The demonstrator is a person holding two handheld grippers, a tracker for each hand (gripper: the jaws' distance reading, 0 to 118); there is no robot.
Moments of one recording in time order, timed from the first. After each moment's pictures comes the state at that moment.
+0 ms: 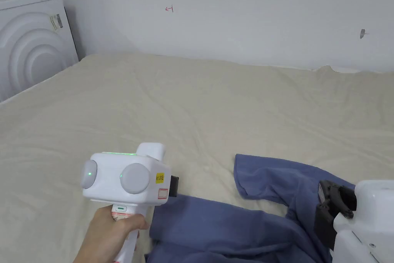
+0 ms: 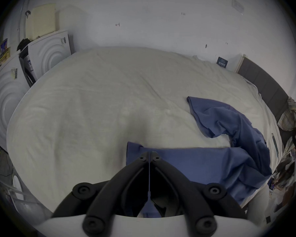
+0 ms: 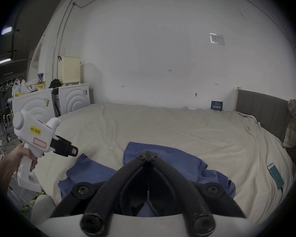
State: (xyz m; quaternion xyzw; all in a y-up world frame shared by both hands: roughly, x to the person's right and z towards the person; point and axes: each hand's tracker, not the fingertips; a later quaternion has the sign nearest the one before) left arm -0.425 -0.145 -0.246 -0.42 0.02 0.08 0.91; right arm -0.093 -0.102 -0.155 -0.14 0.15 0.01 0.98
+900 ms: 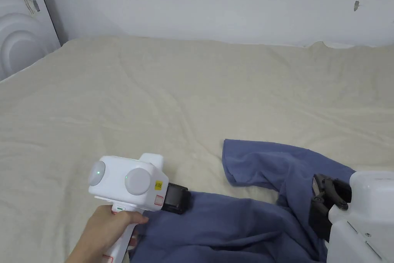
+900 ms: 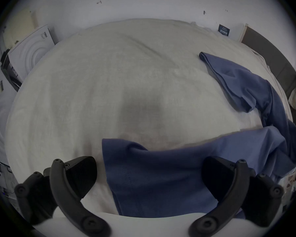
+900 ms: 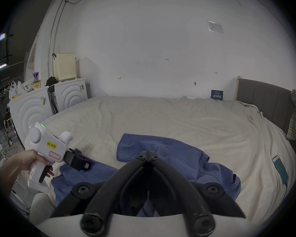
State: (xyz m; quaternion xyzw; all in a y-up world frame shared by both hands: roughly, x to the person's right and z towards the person) left arm -0.417 -0.208 -0.280 -0.48 0.02 0.06 0.87; right arm -0.078 -0.119 -0.177 -0.18 0.15 0.00 0.97
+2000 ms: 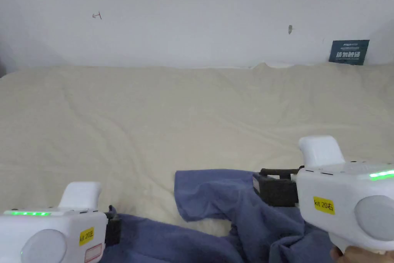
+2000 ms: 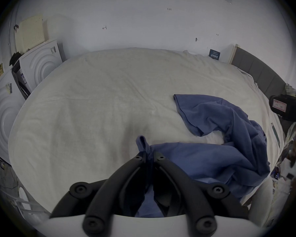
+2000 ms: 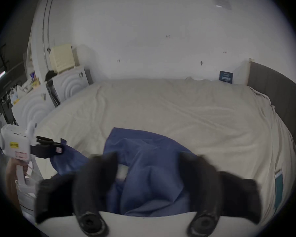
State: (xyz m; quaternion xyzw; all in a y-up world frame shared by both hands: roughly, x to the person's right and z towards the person) left arm -0.391 -0.134 -0.235 -0.43 0.00 0.09 0.90; right arm -0.028 -0.089 -0.306 -0.31 0.20 0.01 0.93
